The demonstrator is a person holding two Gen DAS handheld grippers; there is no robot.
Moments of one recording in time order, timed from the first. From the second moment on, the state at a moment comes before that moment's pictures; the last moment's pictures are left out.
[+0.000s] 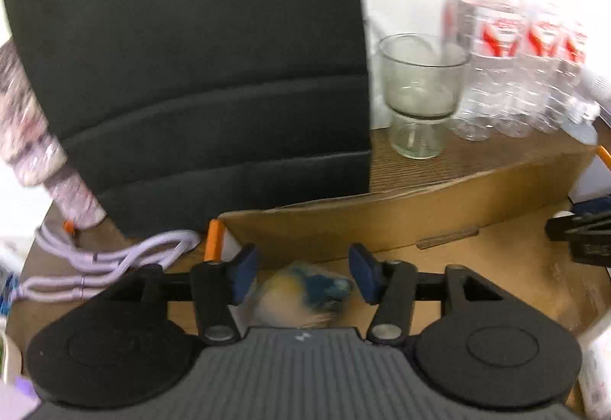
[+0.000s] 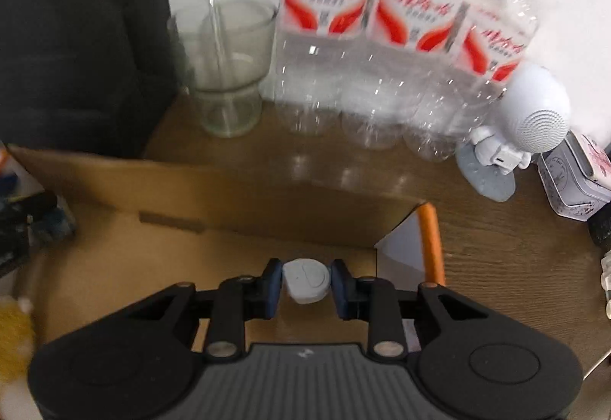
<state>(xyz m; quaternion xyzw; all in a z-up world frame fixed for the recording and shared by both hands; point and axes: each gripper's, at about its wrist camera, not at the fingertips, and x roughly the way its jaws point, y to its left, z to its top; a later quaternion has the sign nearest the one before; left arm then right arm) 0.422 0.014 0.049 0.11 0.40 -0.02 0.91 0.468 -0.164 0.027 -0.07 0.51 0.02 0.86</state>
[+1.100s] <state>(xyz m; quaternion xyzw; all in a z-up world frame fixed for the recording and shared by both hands) 0.114 0.032 0.198 0.08 0.09 0.03 0.99 0.186 -0.183 0.172 0.07 0.22 0.11 0.97</state>
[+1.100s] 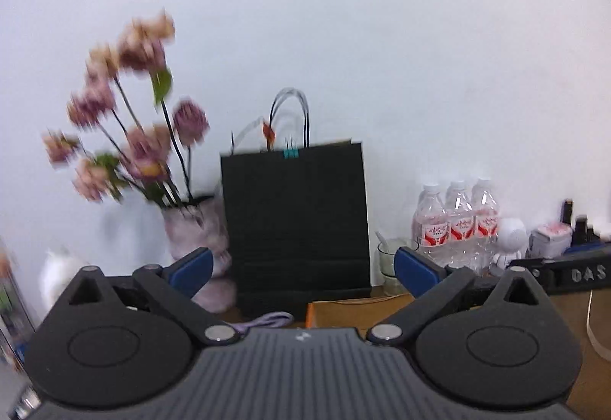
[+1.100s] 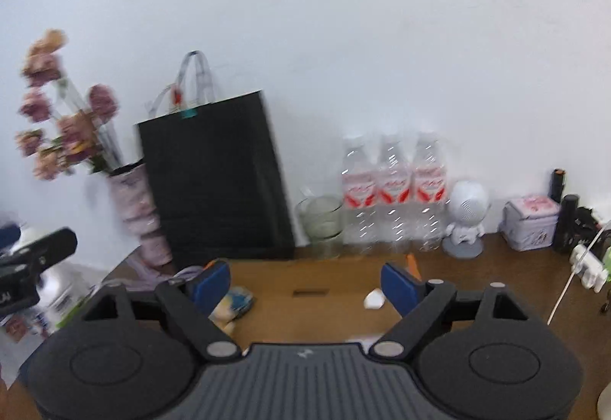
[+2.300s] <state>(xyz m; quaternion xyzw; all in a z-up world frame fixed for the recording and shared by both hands) 0.034 0.087 0.045 -0.03 0.24 -0.03 0.97 0.015 -0.180 0.048 0.04 0.25 0.11 0.96</state>
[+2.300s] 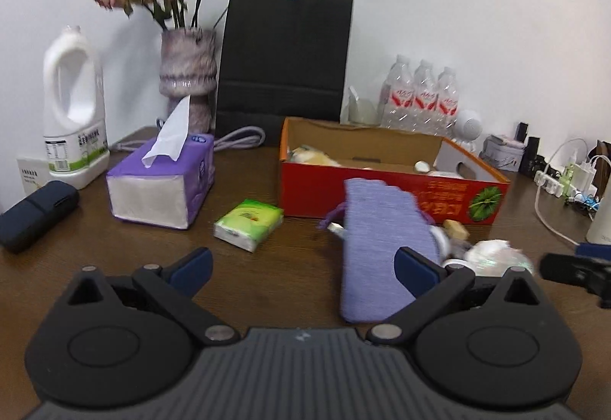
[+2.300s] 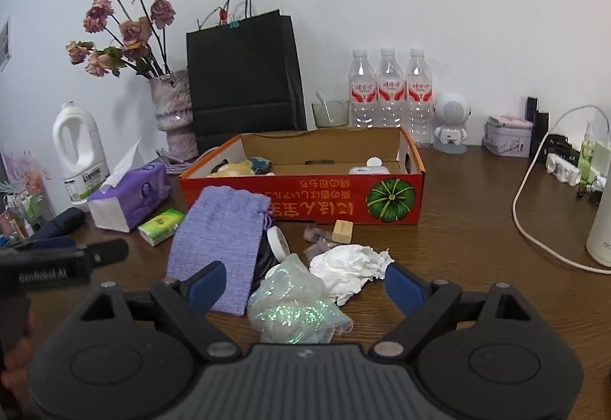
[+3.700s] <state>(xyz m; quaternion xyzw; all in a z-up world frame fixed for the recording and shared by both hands) -0.039 0.078 0.014 -0.03 0.30 -0.04 0.95 -0.016 -0.159 0.053 0.06 0.35 0.19 0.92</state>
